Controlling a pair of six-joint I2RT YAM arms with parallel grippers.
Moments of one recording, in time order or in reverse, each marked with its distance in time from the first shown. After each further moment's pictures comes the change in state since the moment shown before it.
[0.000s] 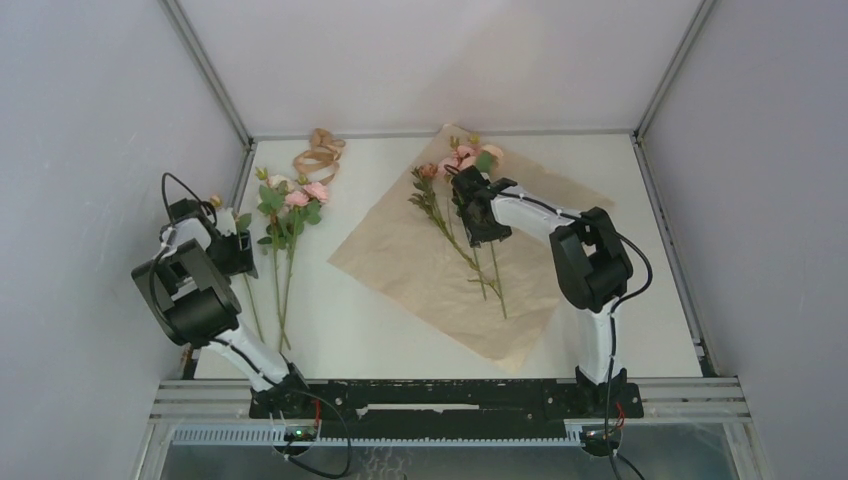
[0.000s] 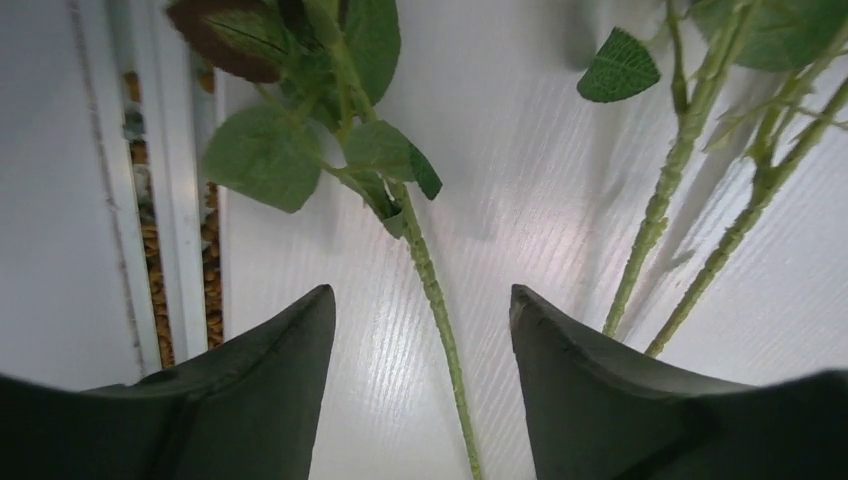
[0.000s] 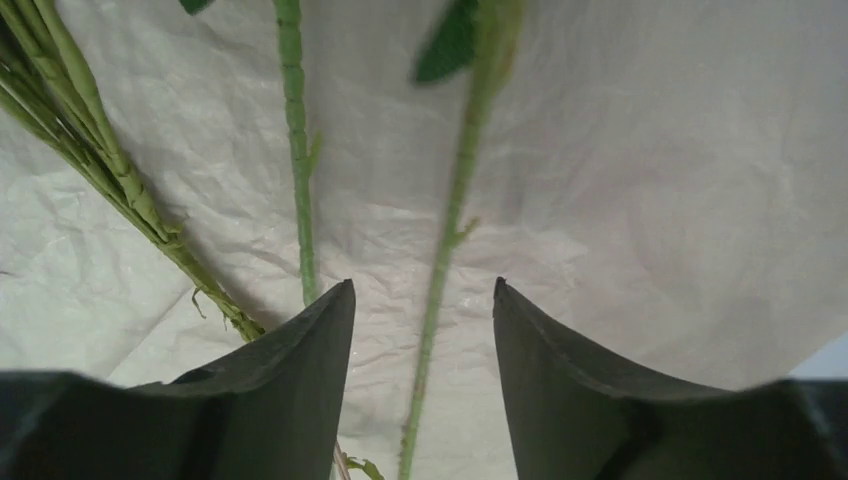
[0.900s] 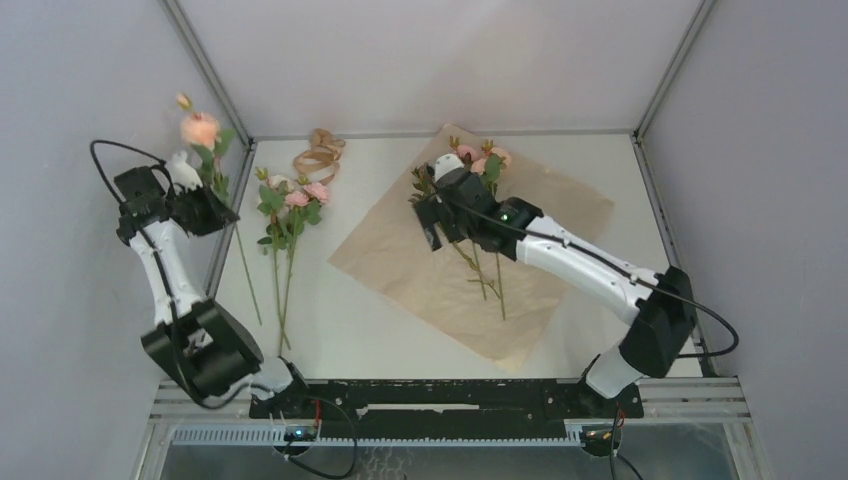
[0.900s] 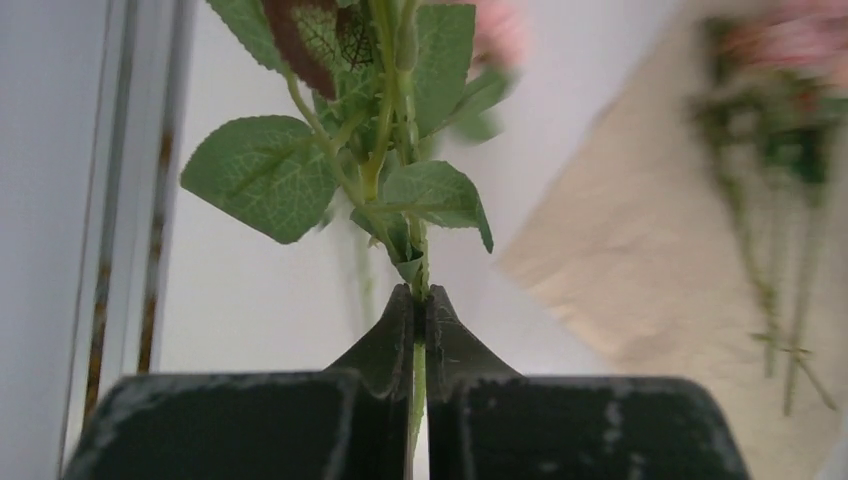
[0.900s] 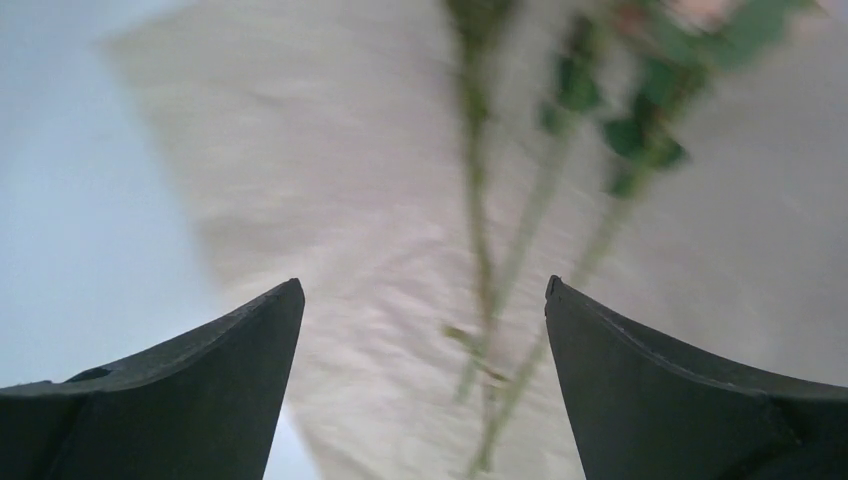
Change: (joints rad) left arm 0.047 -0.261 0.159 -0.103 0.387 -0.158; right arm 0.260 -0.413 -0.043 0.067 0.073 -0.078
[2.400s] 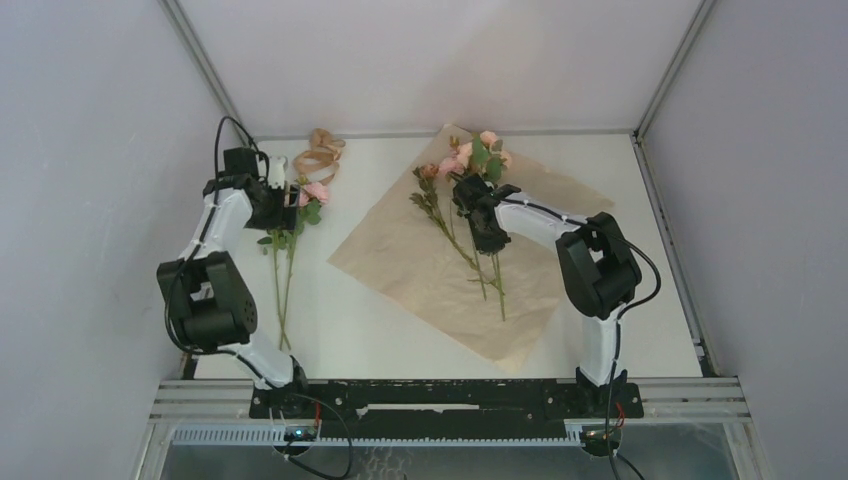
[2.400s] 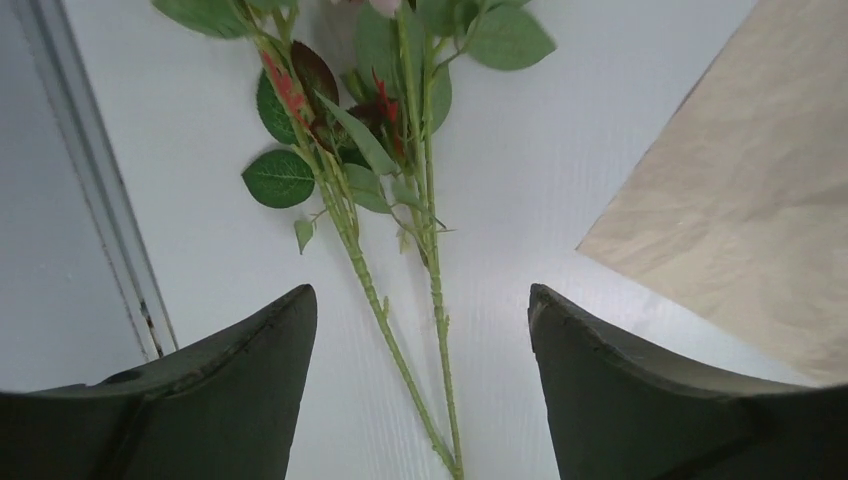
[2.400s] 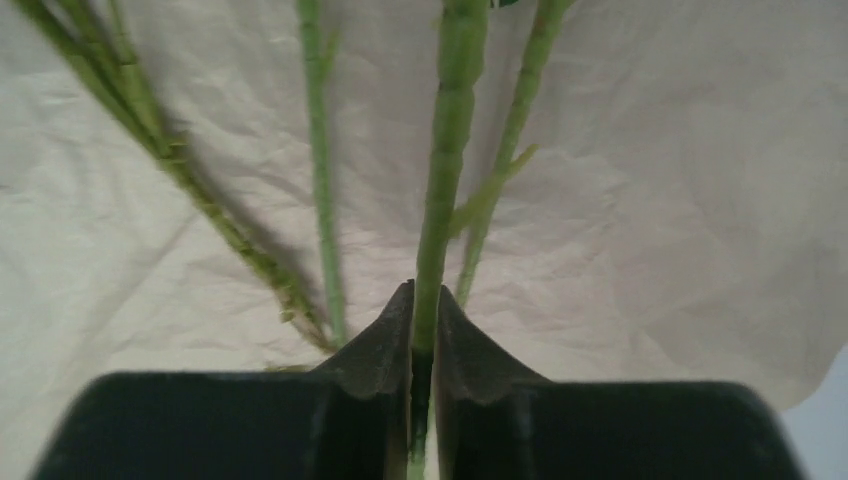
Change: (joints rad) left arm -0.427 0.150 0.020 0.058 -0.405 0.086; right arm -0.243 0.342 -0.040 -0.072 -0.125 0.137
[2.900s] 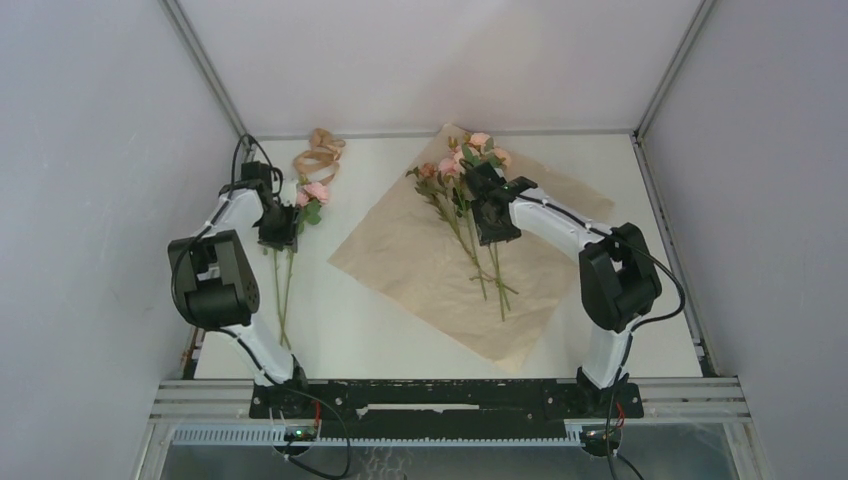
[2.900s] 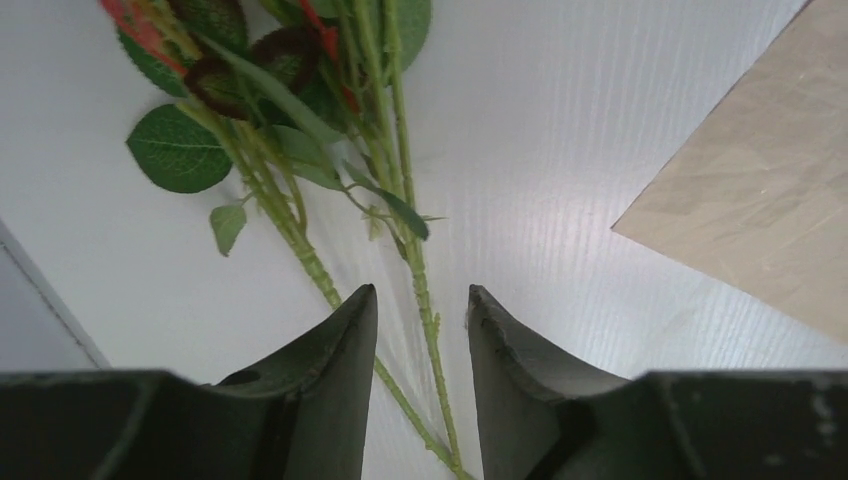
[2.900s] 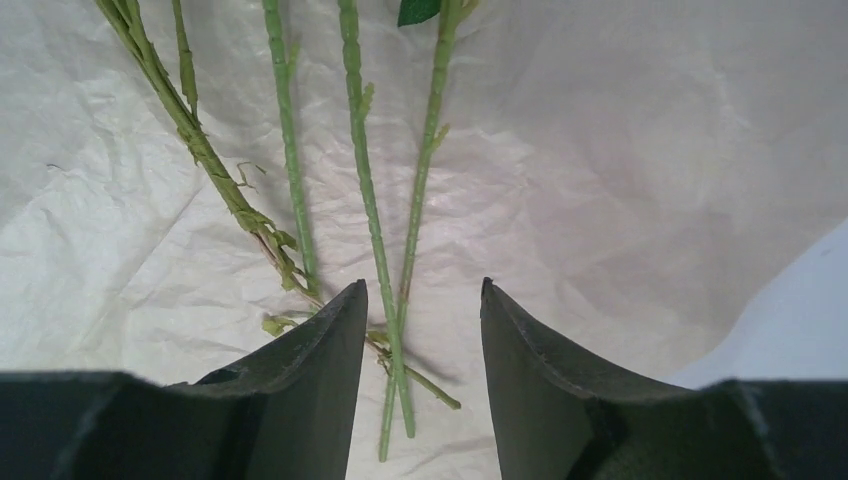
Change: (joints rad) left arm -0.008 0.169 -0.032 -0.037 -0.038 0.021; right arm -0.023 -0.083 0.015 -0.064 0.035 -0.015
